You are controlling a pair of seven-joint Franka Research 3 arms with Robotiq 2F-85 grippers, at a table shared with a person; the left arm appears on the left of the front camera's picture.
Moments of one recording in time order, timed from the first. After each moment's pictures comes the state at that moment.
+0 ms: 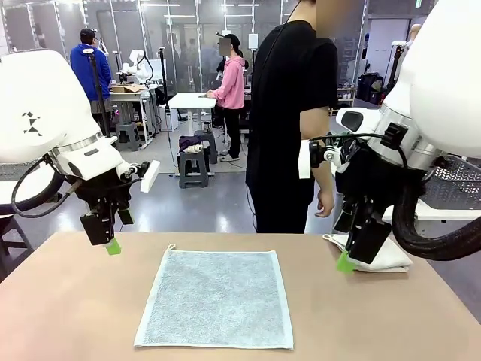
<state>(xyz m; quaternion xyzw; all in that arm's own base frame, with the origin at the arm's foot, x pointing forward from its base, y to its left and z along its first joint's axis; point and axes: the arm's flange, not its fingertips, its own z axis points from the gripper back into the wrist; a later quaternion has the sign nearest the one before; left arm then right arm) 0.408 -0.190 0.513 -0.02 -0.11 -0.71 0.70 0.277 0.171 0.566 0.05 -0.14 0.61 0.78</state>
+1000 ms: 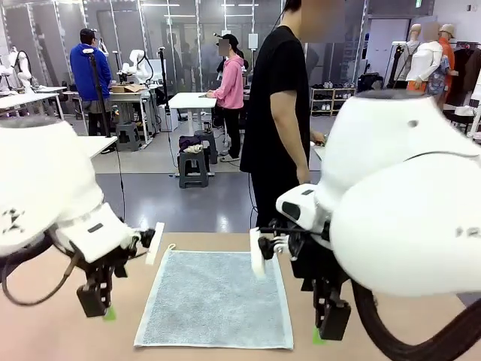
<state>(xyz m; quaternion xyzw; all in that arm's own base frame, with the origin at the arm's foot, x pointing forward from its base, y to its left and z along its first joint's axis) 0.317 -0.208 0.423 0.03 -0.09 -0.69 0.72 0.255 0.241 0.455 -0.01 -0.06 0.70 0.71</state>
